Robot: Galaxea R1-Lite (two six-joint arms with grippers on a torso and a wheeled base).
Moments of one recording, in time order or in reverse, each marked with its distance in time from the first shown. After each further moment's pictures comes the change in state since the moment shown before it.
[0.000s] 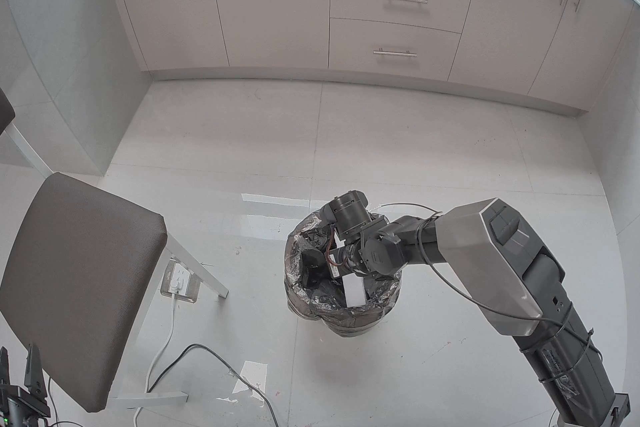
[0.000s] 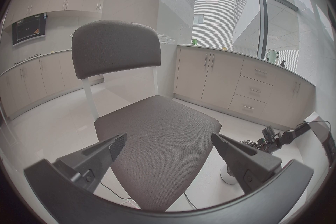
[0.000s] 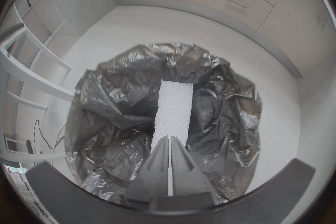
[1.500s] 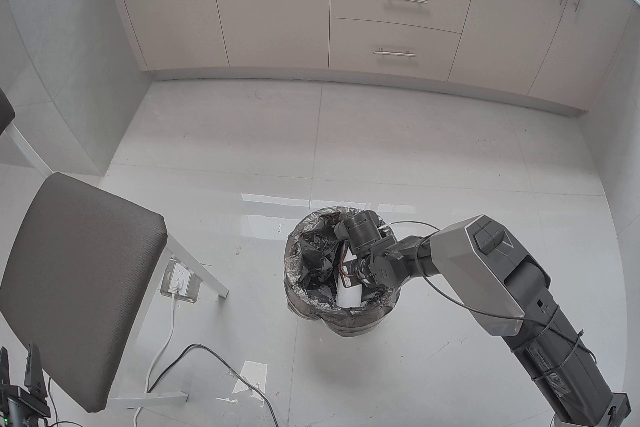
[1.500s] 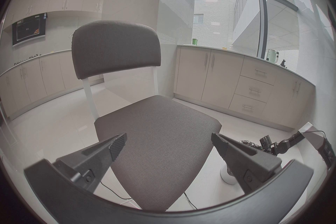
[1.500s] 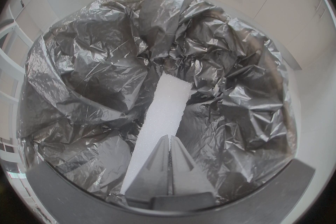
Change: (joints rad) left arm 0.000 0.000 0.000 0.000 0.000 0.001; right arm -0.061 0.116 0.001 -0.105 0.000 -0.011
